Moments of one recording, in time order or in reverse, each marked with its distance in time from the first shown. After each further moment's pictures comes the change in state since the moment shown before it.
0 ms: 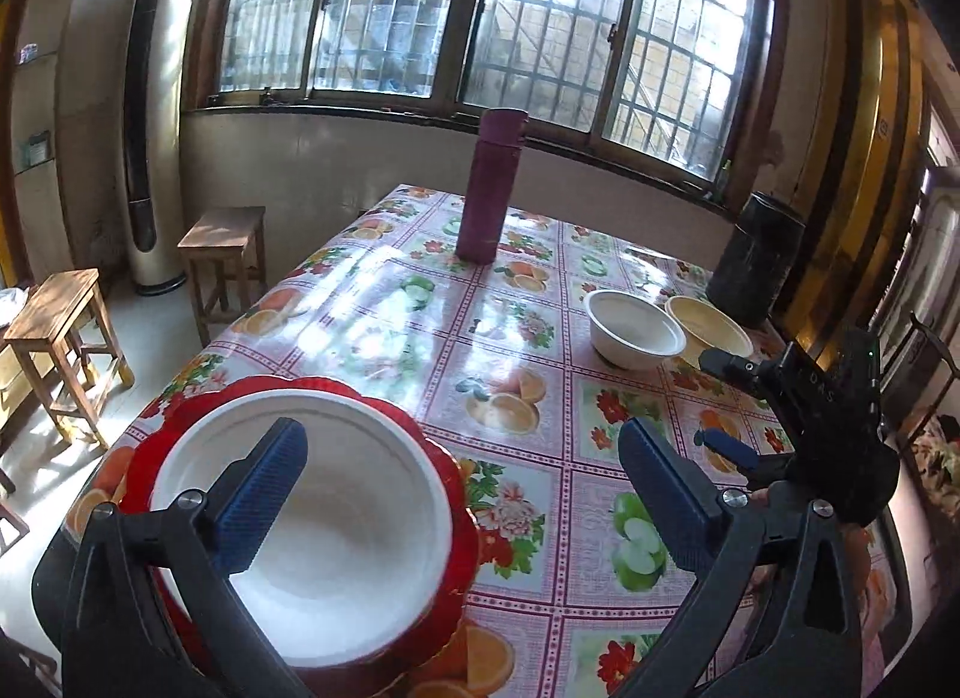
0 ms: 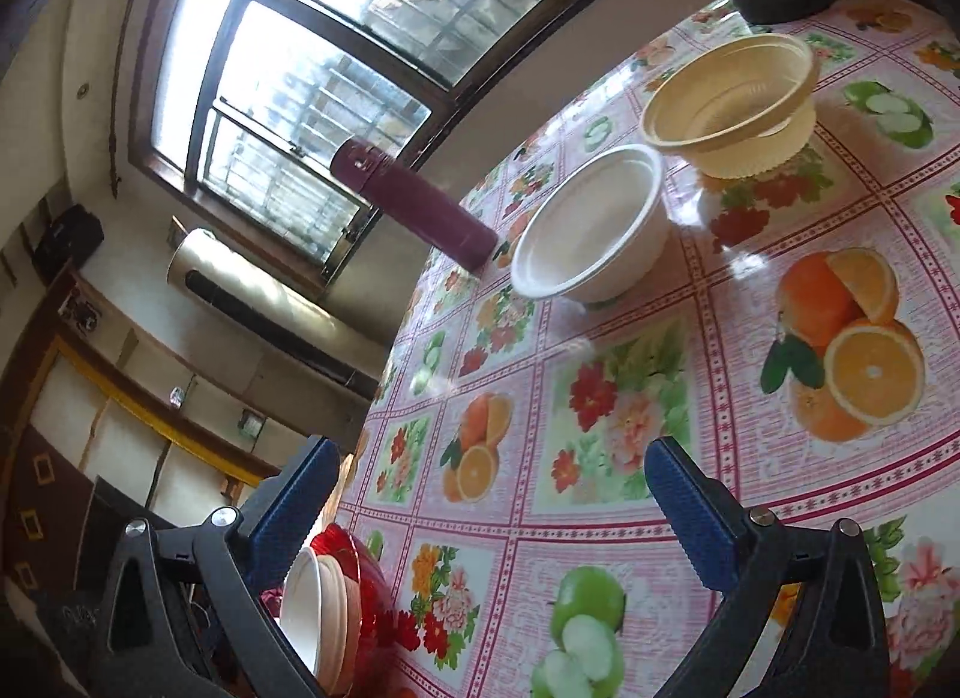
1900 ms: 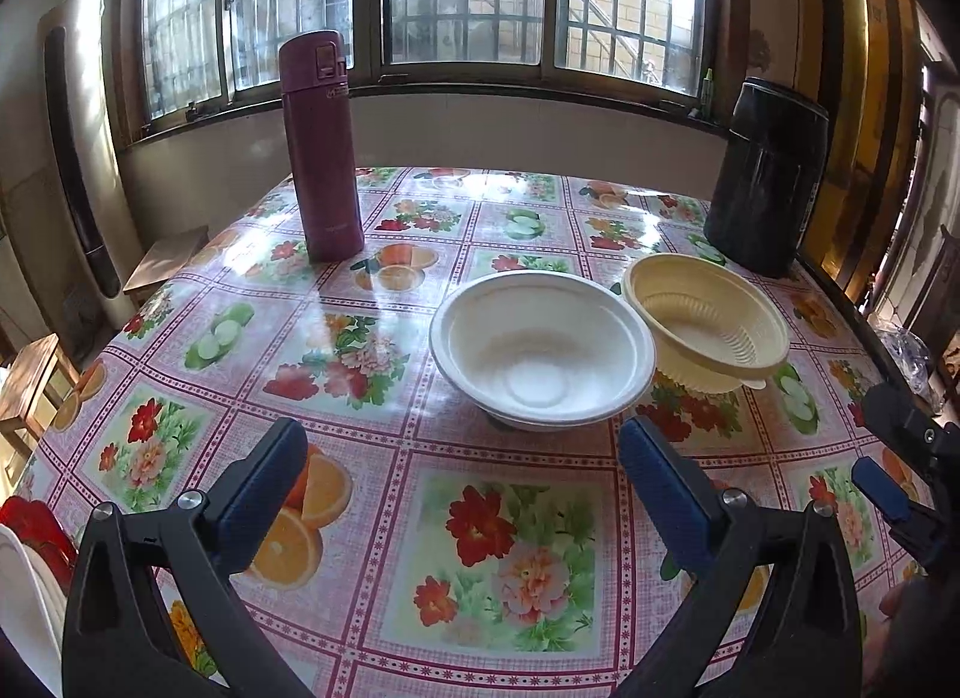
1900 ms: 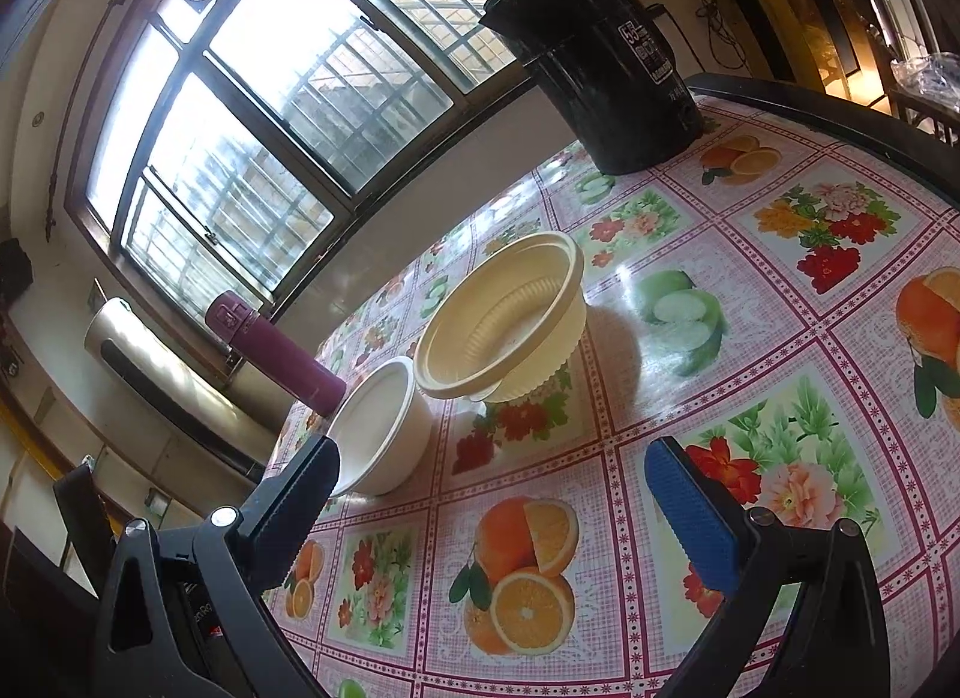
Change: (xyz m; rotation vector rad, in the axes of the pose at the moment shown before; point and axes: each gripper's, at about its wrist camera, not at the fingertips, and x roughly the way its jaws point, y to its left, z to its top) left arm 0.160 -0.149 0.030 0.154 0.092 0.055; right arm -0.071 -0.085 0.077 -0.039 -0.228 -0.233
